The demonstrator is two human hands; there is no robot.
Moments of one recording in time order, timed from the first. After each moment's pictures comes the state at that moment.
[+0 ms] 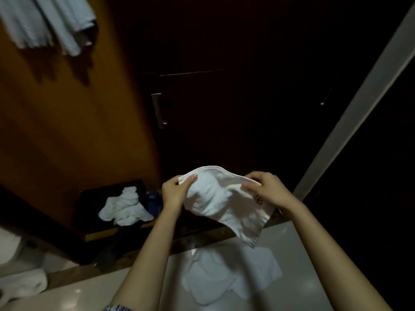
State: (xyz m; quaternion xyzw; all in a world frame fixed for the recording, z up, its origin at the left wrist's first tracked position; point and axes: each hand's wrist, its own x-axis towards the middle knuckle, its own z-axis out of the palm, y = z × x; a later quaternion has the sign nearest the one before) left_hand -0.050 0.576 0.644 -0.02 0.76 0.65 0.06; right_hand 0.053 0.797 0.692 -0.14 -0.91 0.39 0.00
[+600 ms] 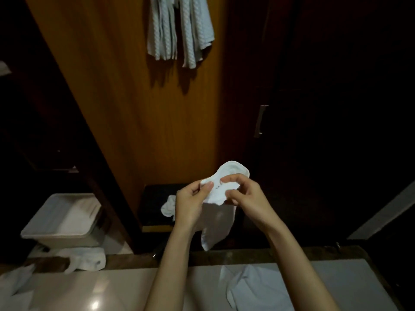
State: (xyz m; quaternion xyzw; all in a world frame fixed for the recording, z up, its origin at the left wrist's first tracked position) left_hand -0.033 0.309 0.704 0.01 0.68 0.73 0.02; right_hand -0.010 0.455 0.721 0.00 -0.77 0.64 0.04
